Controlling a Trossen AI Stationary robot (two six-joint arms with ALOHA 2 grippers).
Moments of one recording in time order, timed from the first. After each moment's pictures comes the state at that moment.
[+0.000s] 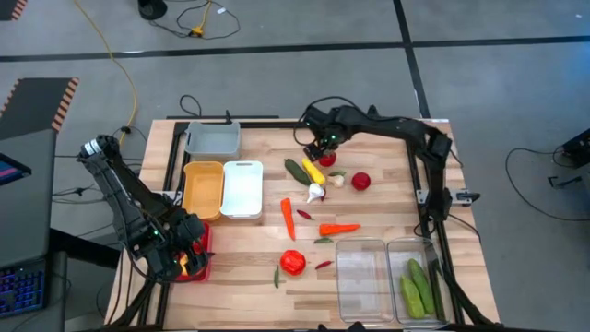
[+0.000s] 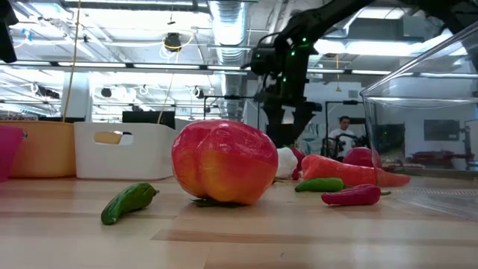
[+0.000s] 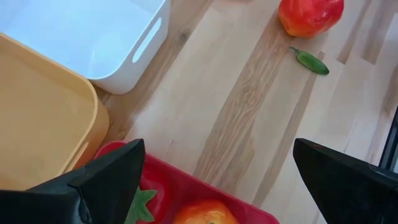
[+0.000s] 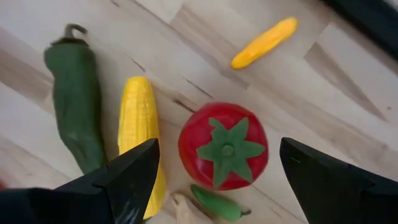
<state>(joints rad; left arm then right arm) -0.94 1.15 0.97 -1.15 -0.51 -1.44 -0.47 1.97 1.63 -0.98 0.11 0.46</state>
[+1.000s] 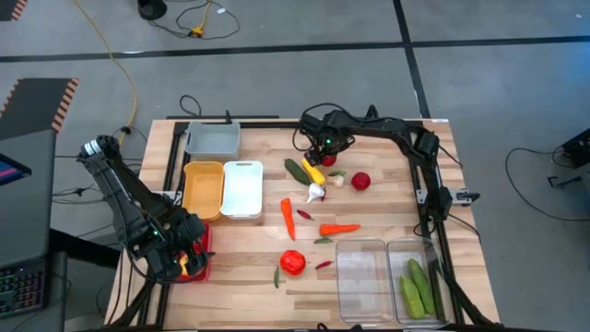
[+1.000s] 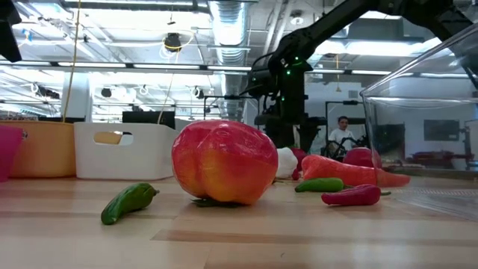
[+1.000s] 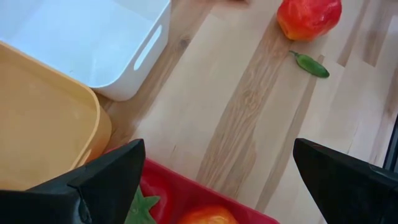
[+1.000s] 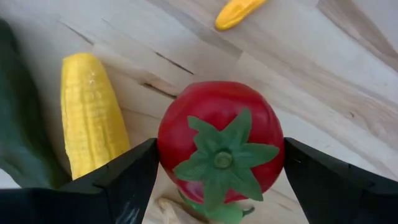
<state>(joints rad) -0.94 1.15 0.97 -1.15 -0.53 -1.42 -0.47 2.09 1.64 -1.02 0.09 0.55</state>
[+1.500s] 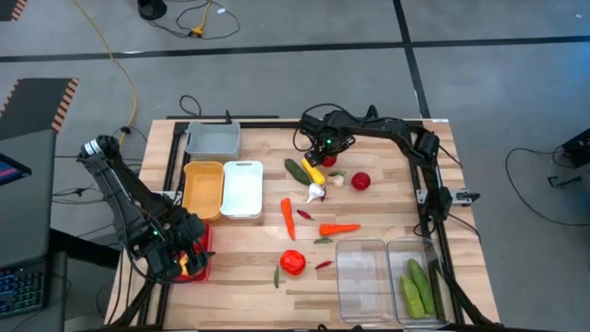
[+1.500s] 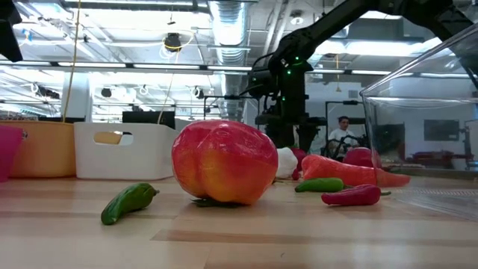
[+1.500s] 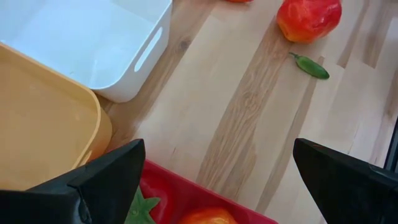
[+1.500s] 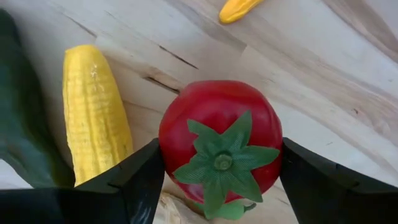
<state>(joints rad) -0.94 1.15 0.97 -1.15 -0.54 -1.42 -0.47 2.09 1.63 -1.03 0.08 0.54</state>
